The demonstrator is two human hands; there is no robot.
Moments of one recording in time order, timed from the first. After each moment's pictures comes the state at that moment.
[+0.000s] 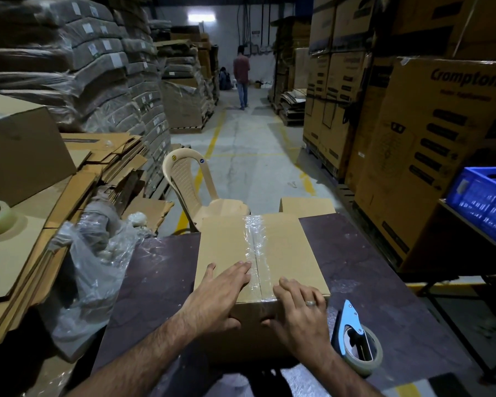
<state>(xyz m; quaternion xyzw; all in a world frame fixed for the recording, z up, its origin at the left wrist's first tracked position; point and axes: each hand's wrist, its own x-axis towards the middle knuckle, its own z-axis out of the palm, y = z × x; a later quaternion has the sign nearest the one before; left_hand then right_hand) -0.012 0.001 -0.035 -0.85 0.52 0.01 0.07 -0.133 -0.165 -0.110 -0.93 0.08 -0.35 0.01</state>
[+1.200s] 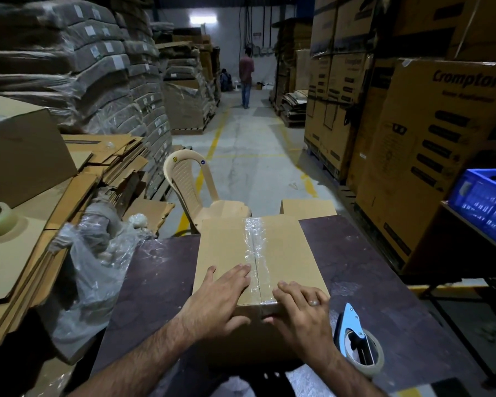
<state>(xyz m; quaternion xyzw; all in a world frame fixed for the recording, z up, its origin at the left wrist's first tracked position) -0.011 0.001 -0.039 -0.85 0.53 0.00 0.04 -0.133 -0.174 -0.108 -0.92 0.04 -0.39 0.05</state>
